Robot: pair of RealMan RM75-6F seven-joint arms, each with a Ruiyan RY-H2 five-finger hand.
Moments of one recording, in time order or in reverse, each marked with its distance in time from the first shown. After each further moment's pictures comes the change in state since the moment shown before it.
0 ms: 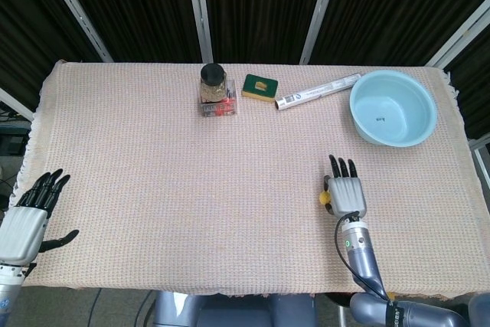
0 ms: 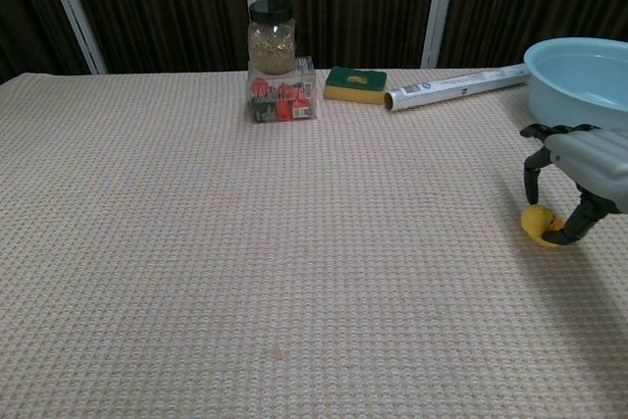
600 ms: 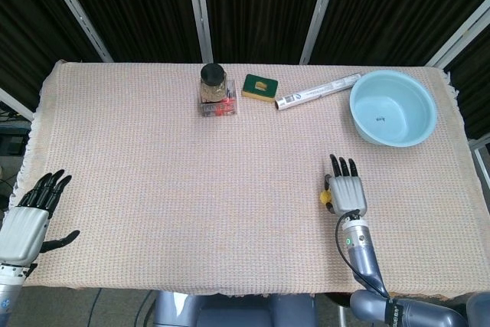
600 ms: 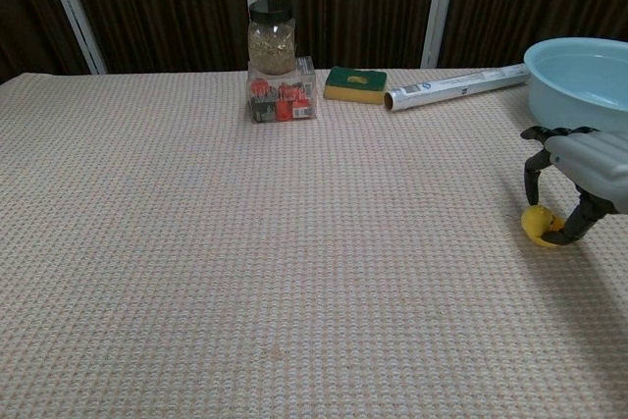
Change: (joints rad) left arm -0.002 0.000 0.001 -0.002 -0.001 -0.007 0.001; right arm 0.004 -0.008 0.006 0.039 0.002 -0.025 0.024
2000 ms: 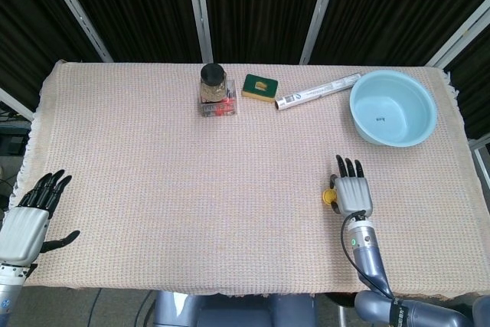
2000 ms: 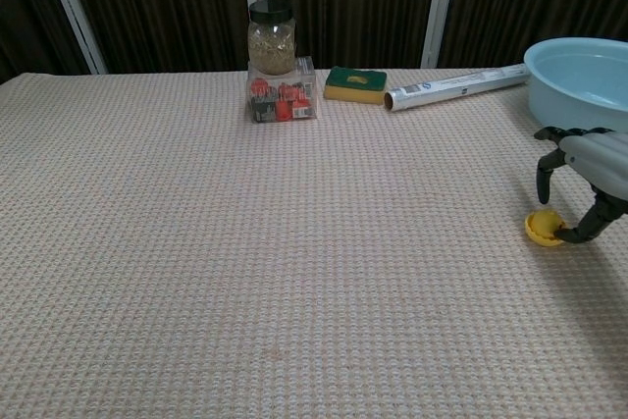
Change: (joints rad) left arm 0.001 0.002 0.001 -0.006 -0.002 -0.002 0.008; right arm -0.016 0.025 -0.003 -0.009 0.004 -0.003 0.013
